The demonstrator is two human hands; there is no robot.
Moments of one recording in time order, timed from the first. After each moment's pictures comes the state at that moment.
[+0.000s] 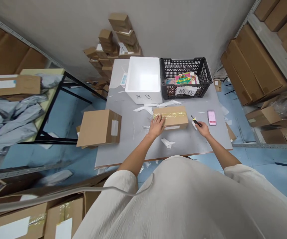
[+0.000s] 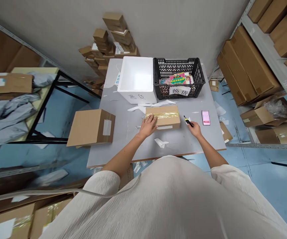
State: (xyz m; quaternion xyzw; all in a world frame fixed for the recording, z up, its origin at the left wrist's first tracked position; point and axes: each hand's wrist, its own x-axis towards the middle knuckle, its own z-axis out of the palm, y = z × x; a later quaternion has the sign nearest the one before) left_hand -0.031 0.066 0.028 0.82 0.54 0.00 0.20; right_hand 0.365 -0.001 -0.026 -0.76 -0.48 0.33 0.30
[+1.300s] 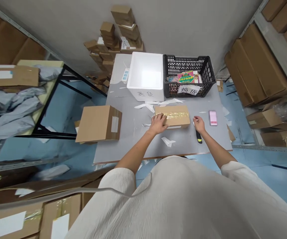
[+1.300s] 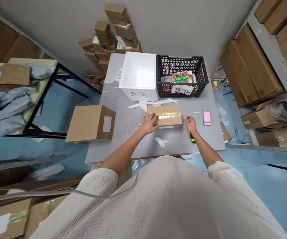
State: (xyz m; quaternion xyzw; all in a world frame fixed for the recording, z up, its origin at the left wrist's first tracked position) left_hand -0.030 0.072 0.037 0.81 0.54 0.05 0.22; right_hand 0.328 0.038 -0.024 -0.75 -0.52 0.29 0.30
